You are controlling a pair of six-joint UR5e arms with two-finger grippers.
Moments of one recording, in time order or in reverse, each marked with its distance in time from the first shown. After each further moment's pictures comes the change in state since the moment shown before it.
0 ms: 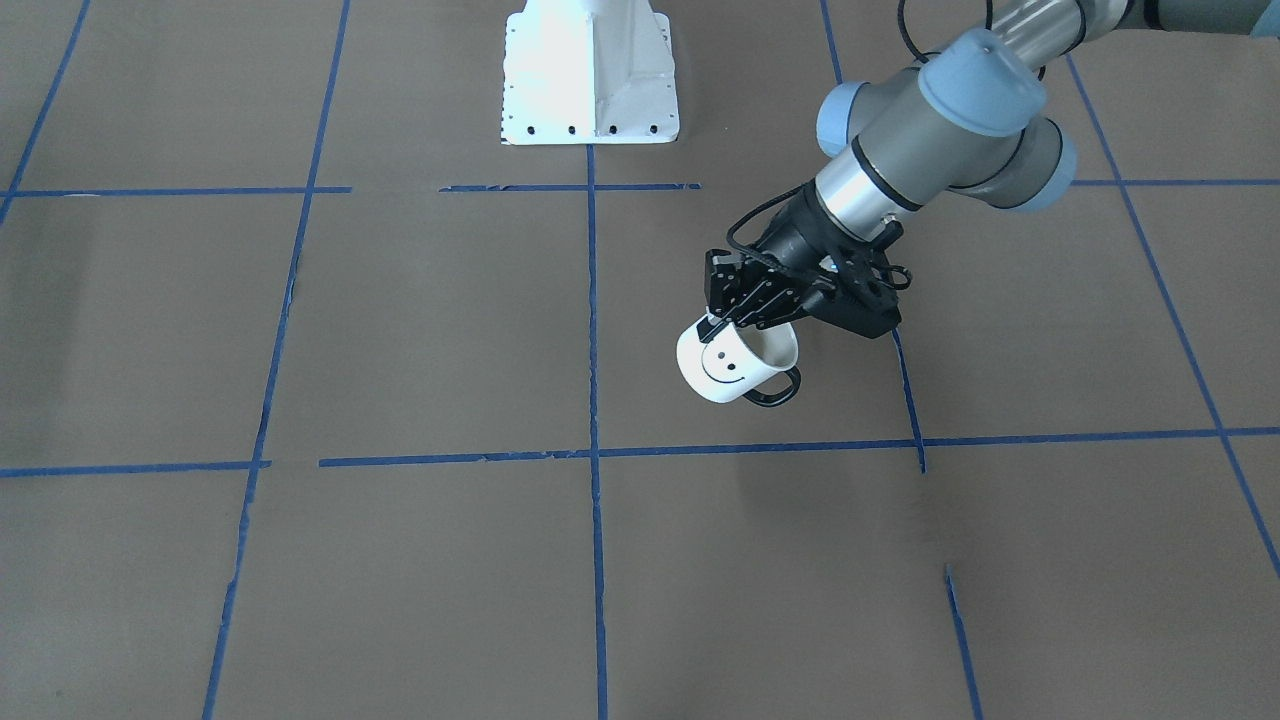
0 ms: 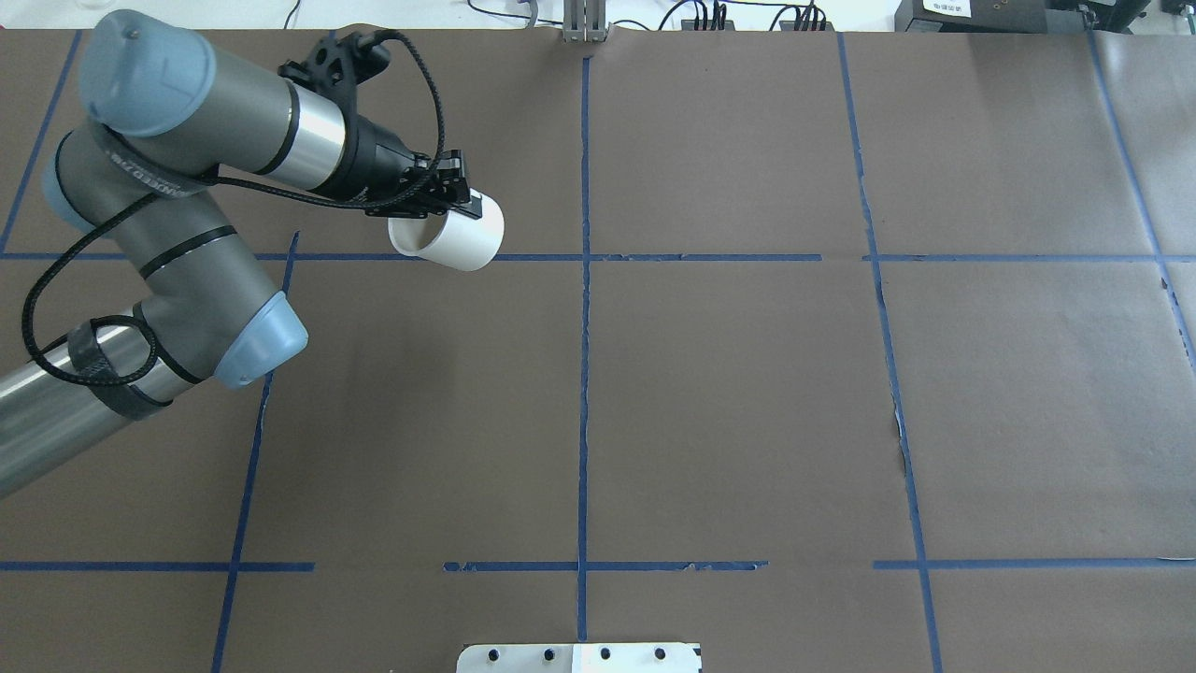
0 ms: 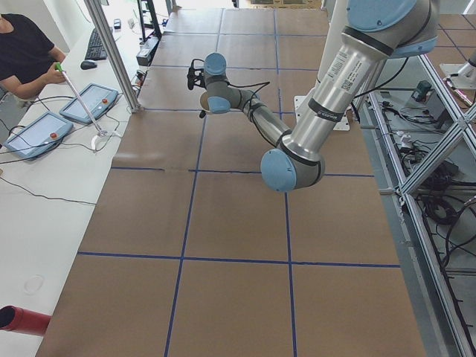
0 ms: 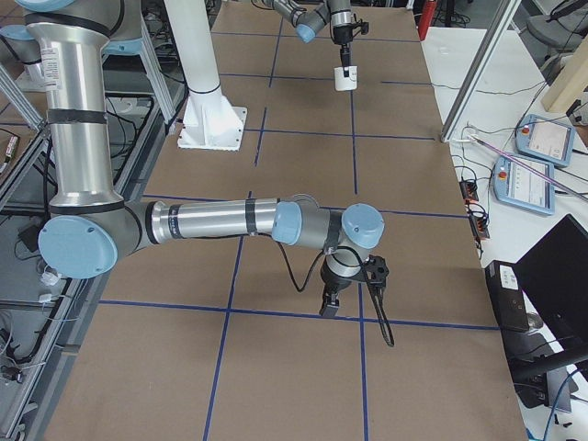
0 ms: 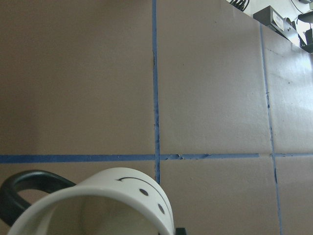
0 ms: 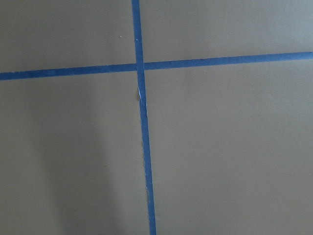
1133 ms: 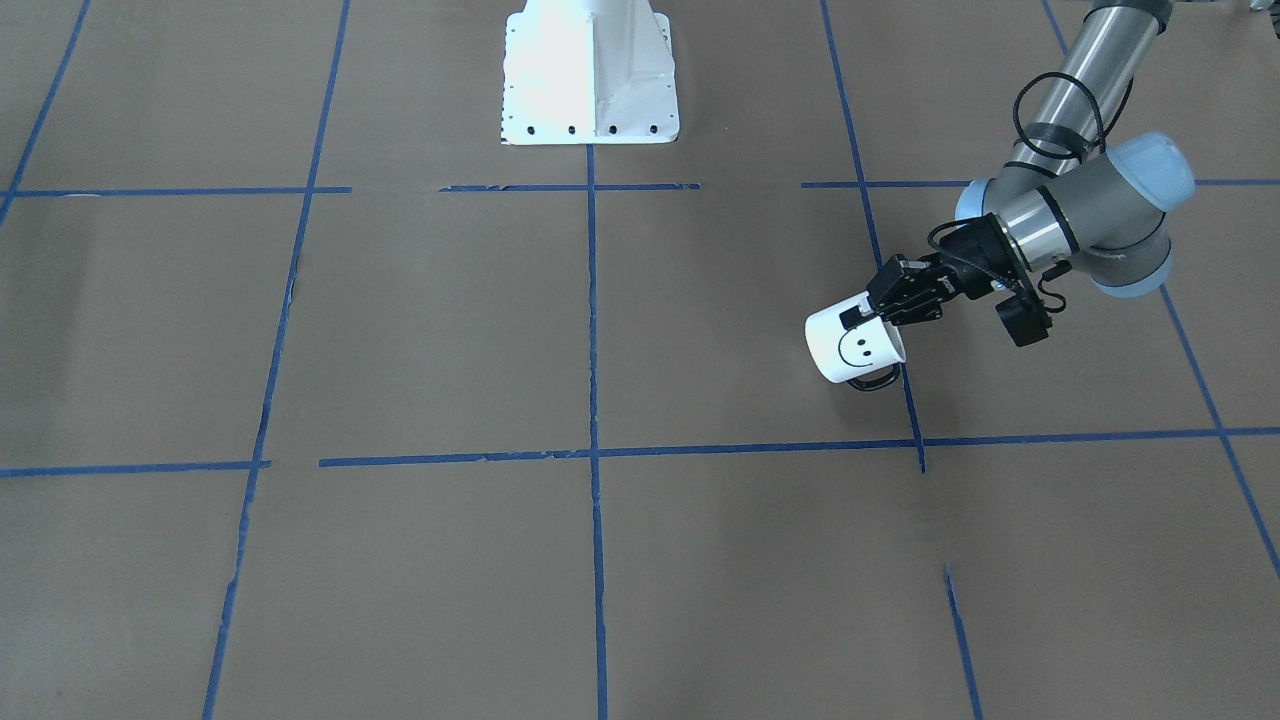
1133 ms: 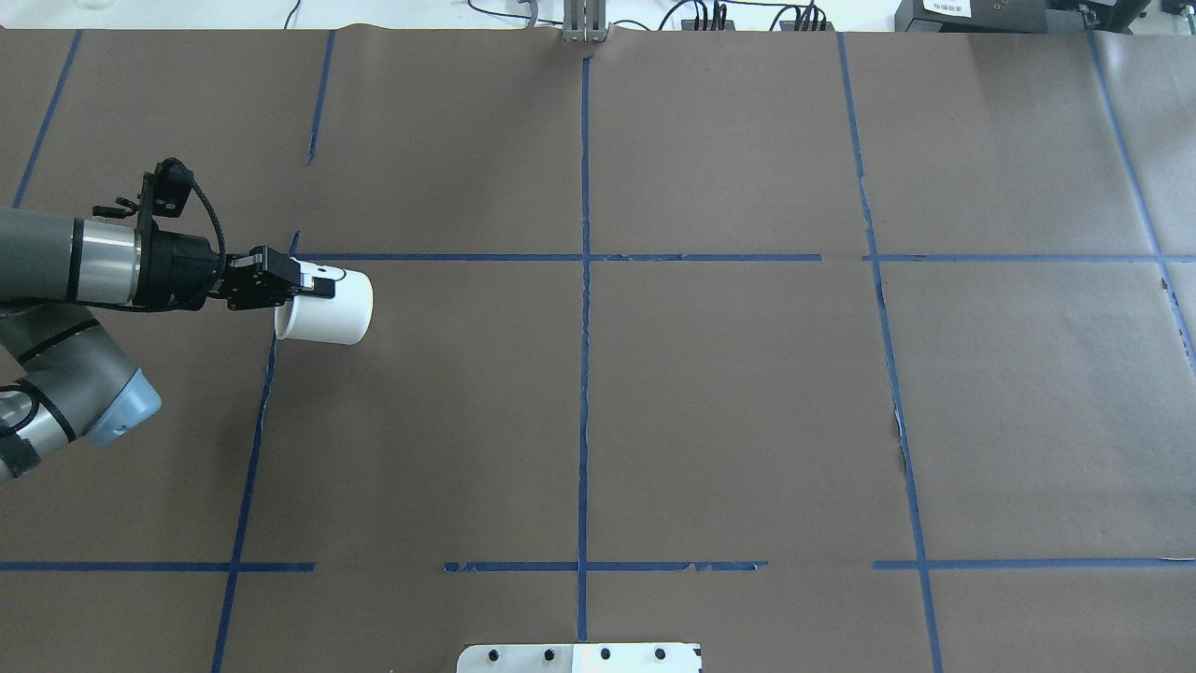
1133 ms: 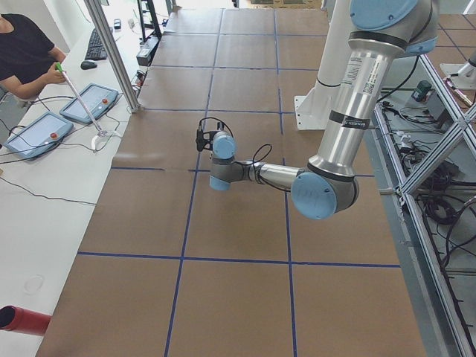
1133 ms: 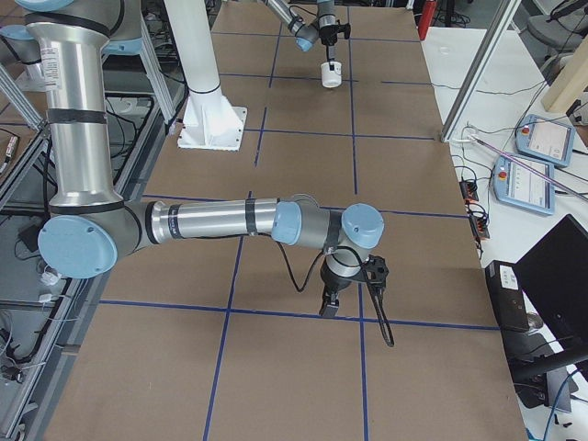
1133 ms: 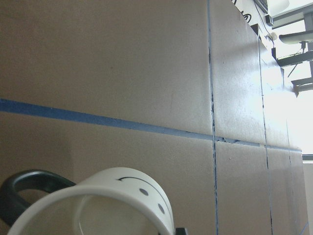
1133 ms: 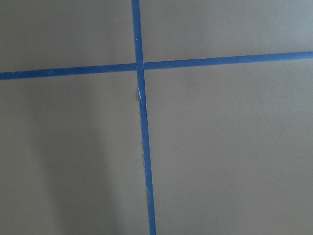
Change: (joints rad) left arm -0.044 0.319 0.282 -1.022 -0.117 -0.341; right arm 0.000 0.000 0.000 0.000 0.000 0.000
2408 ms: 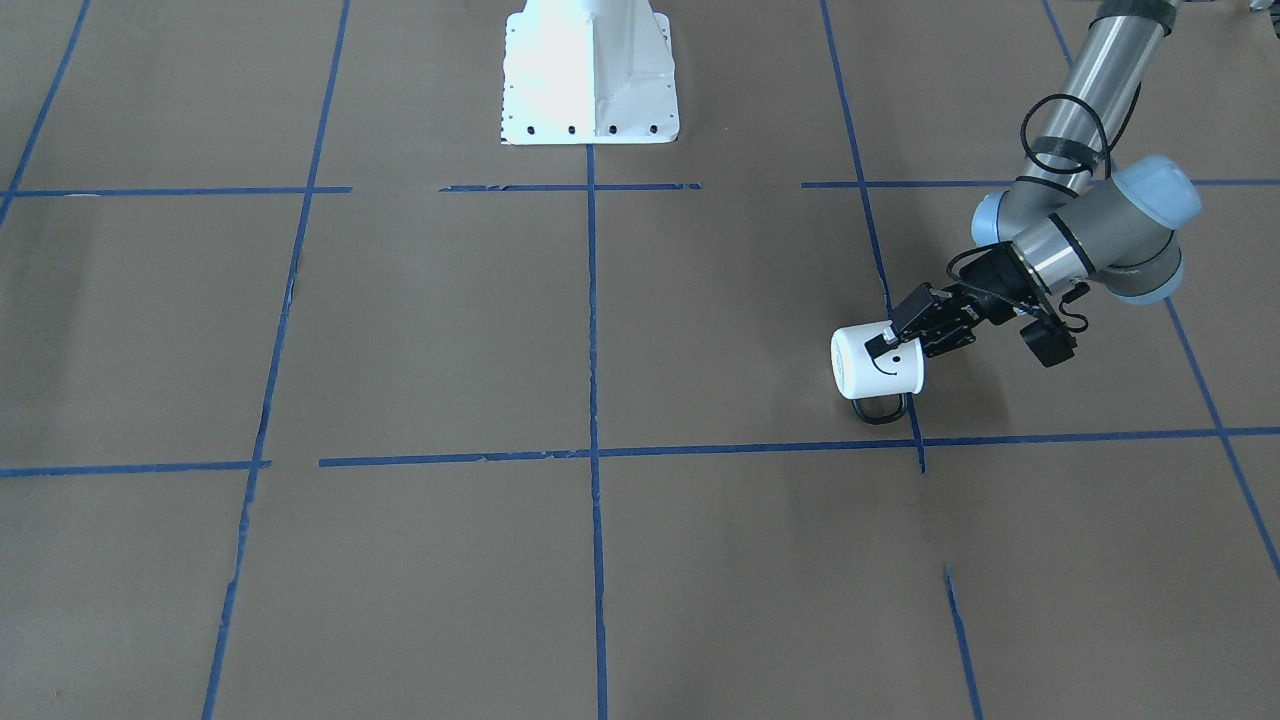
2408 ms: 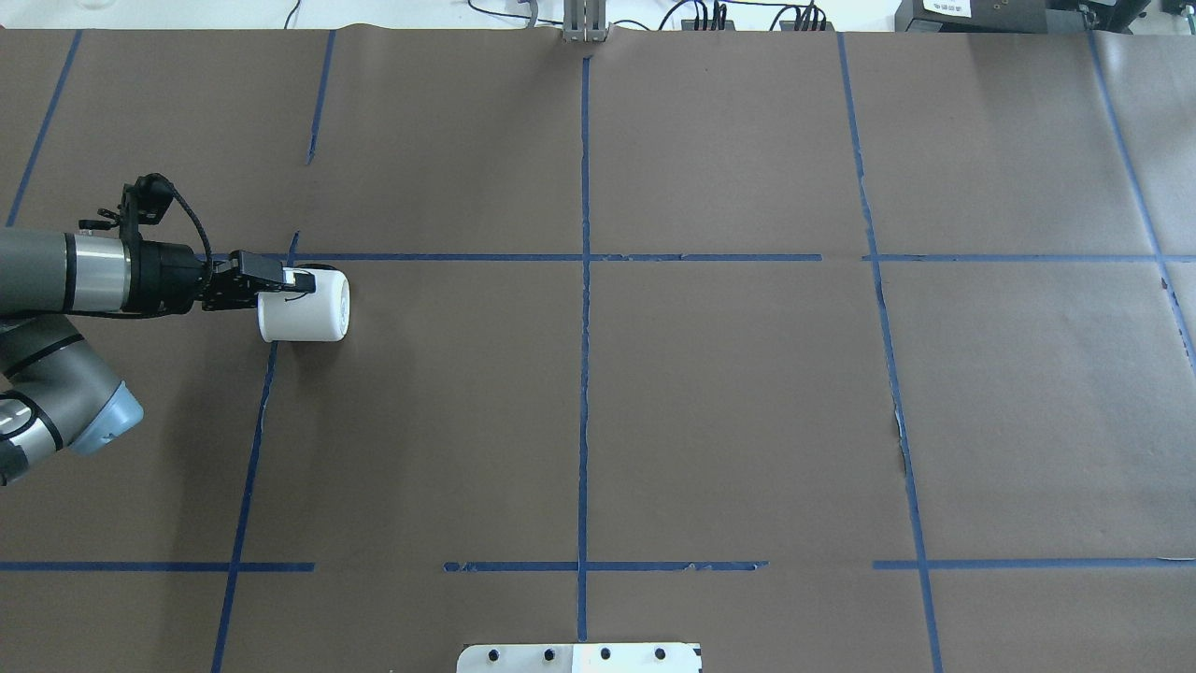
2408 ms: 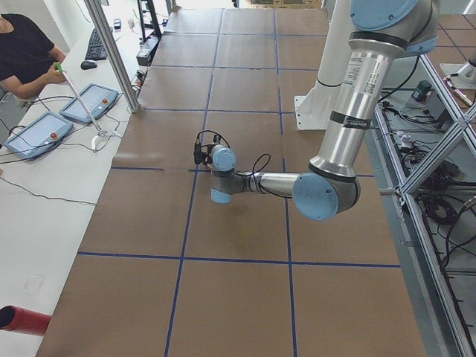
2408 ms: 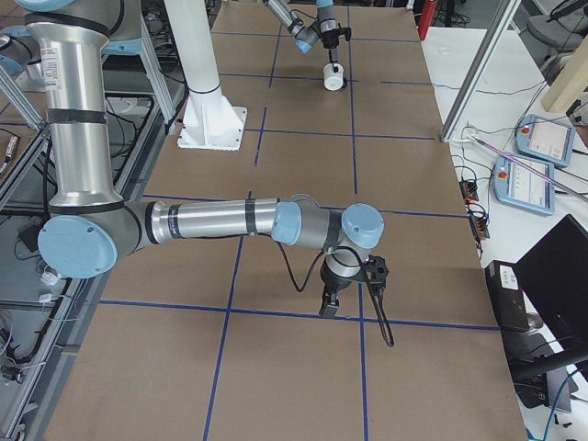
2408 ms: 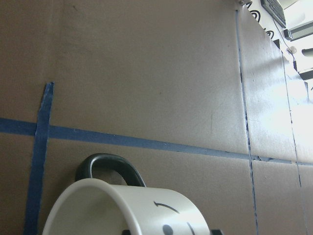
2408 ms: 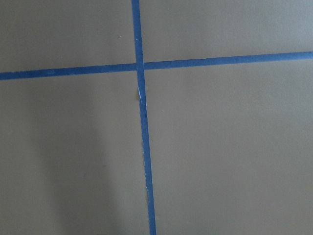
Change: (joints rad) left arm -0.001 0.011 0.149 -0.095 0.082 0.066; right arm 0.000 0.000 0.000 0.000 0.000 0.000
